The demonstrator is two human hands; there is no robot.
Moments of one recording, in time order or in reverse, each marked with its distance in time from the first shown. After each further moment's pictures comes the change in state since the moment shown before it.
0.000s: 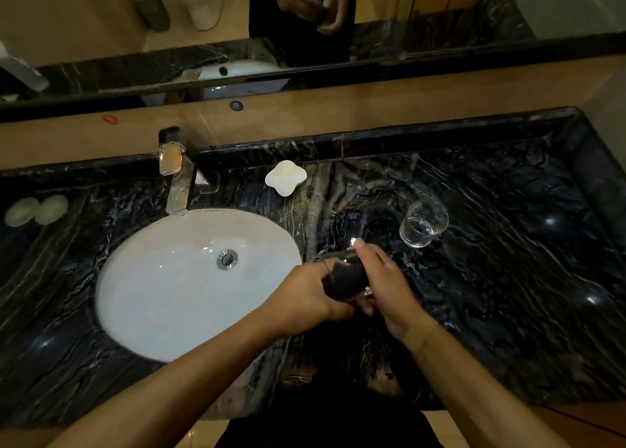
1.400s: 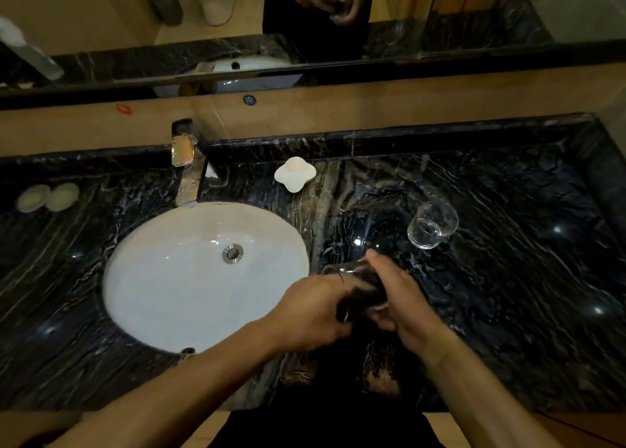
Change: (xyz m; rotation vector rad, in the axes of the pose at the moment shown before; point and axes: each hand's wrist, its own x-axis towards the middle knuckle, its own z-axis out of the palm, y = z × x) left_hand -0.011 -0.019 0.008 0.404 -0.005 0.328; right_hand -0.010 0.011 -0.012 0.019 -0.120 0.057
